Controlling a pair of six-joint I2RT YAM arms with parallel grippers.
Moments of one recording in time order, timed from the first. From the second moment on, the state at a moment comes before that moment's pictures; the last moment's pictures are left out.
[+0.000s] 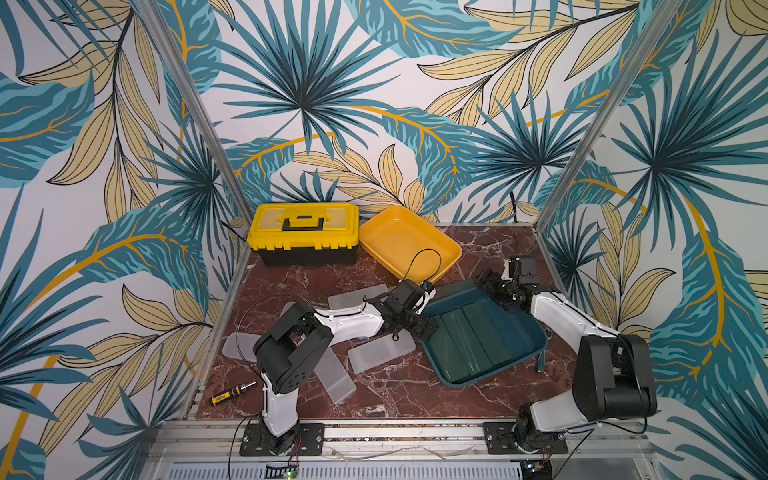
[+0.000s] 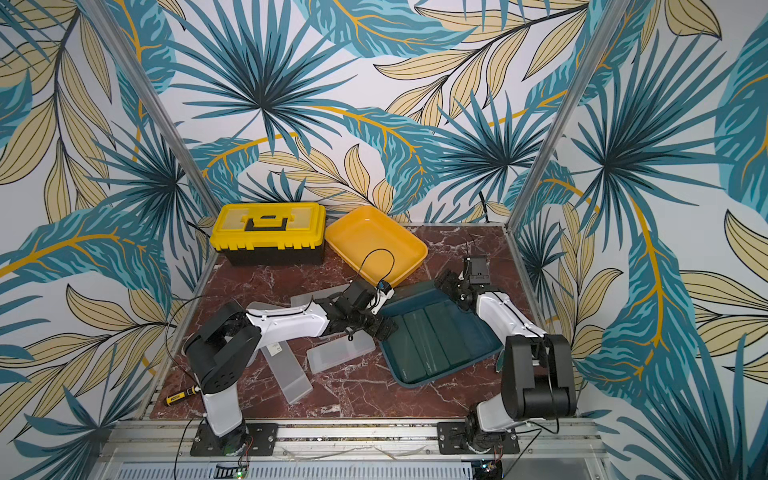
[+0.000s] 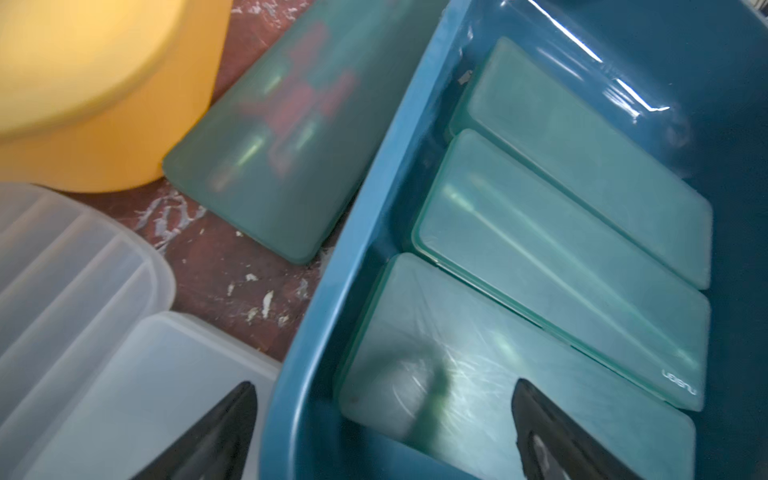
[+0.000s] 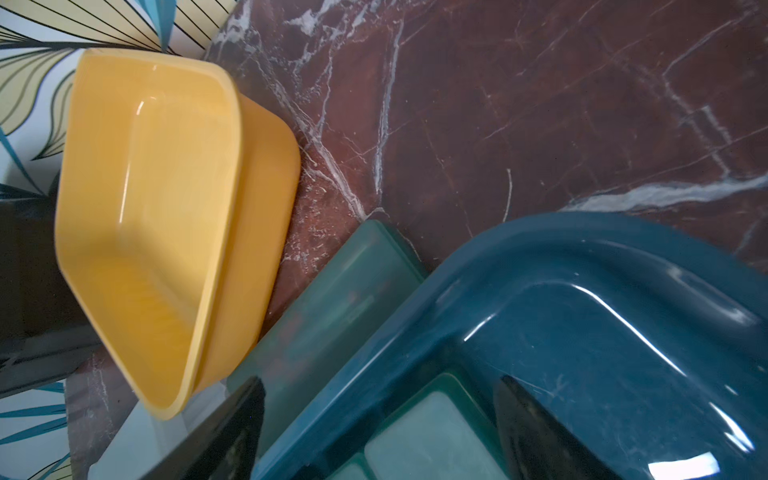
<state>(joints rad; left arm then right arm) -0.83 1.87 1.15 -0.11 0.19 -0.24 -0.01 1.54 0.93 -0.27 -0.17 0.65</state>
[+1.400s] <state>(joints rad) -0.91 1.72 1.19 -0.09 0.20 -0.19 -0.01 1.54 1.12 -0.31 -0.15 0.51</state>
